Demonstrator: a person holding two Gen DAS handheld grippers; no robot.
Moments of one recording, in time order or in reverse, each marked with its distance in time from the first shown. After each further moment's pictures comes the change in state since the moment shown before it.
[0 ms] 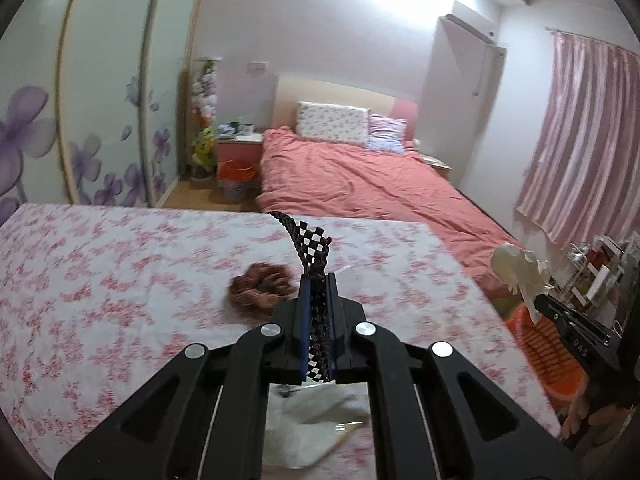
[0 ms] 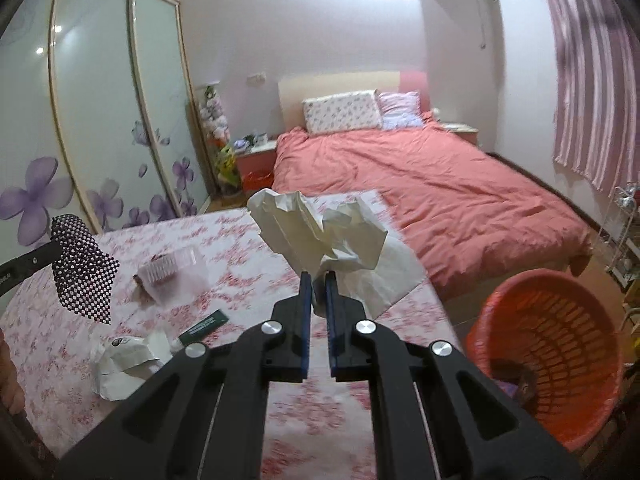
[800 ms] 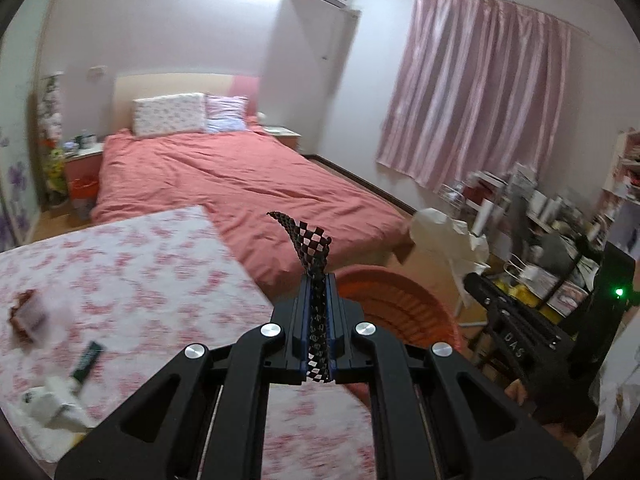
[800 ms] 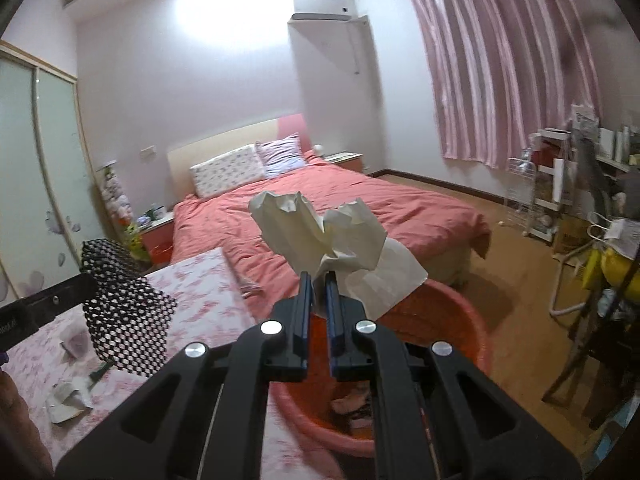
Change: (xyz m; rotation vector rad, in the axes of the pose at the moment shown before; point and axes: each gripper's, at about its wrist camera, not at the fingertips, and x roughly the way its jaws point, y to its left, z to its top) left arm 0.028 -0.235 -0.027 0.222 0.089 -0.482; right arm -0.100 -0.174 -0.027 0.248 -0.169 -0.319
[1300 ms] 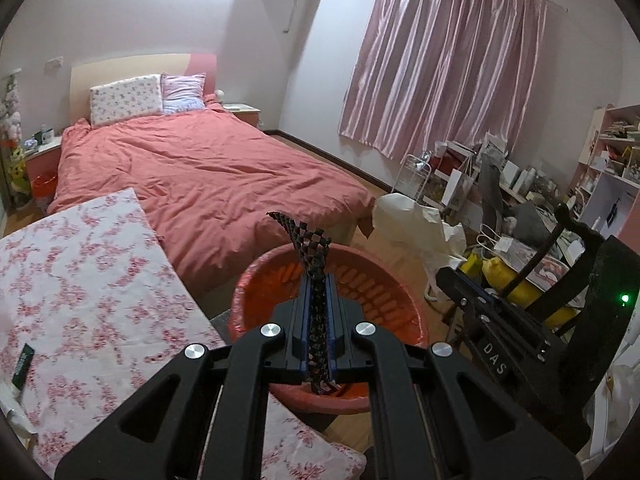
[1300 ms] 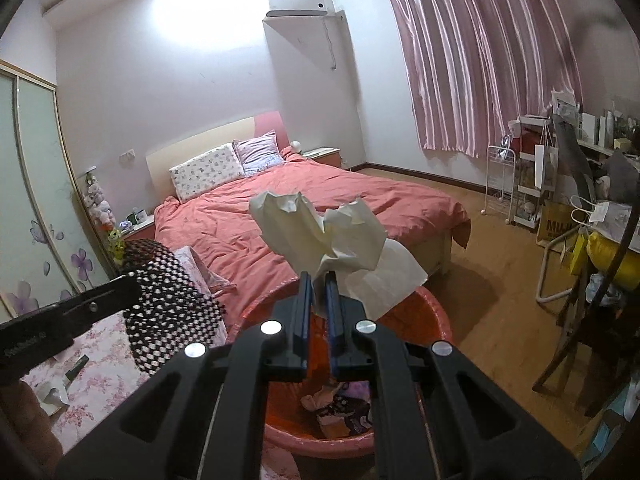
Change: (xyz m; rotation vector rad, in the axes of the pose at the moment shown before) left arm 0.058 -0.061 -0.012 0.049 0.092 -0.107; right arm 0.013 -0.046 -0.013 0.042 0.029 -0.034
